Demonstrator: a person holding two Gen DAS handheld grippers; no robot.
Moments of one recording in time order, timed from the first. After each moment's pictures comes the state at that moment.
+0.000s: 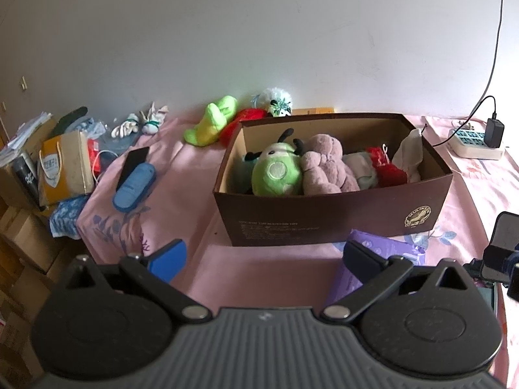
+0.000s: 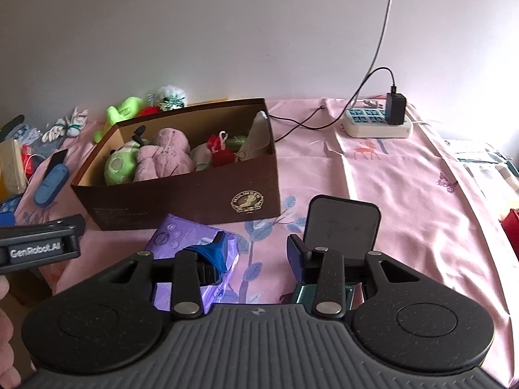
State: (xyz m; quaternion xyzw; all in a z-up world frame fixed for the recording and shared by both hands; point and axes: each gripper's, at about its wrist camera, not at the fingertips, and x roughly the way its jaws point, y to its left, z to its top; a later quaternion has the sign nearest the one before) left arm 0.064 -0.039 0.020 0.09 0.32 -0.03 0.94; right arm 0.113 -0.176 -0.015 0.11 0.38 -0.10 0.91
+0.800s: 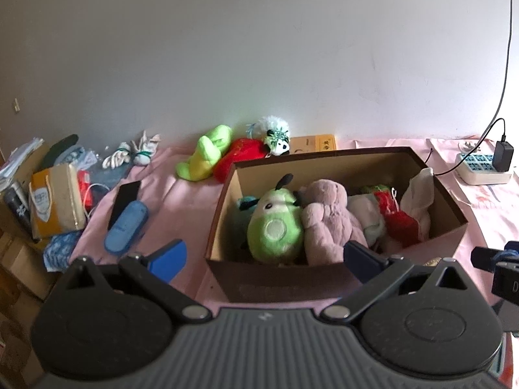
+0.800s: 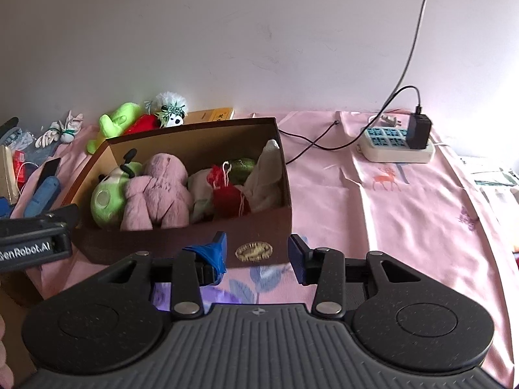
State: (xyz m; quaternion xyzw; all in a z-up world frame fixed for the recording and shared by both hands) left arm 0.130 -0.055 0.036 0.10 0.29 -0.04 0.95; right arm 0.200 -0.190 -0.017 0.10 0.39 -0.07 0.91
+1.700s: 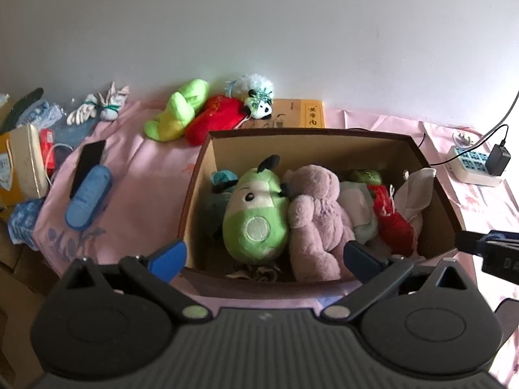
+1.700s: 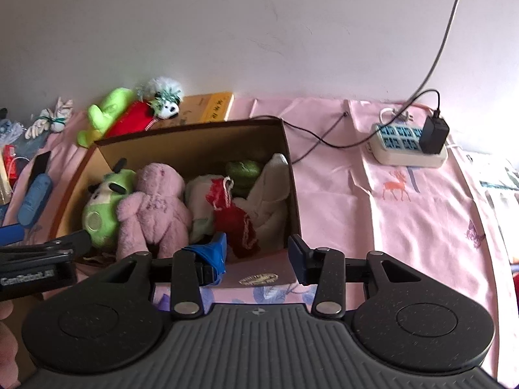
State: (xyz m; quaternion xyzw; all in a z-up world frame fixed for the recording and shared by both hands) left arm 0.196 -0.049 0.039 0.06 0.40 -0.07 0.91; right arm 0.254 -0.197 0.004 0.09 0.45 -0.07 0.89
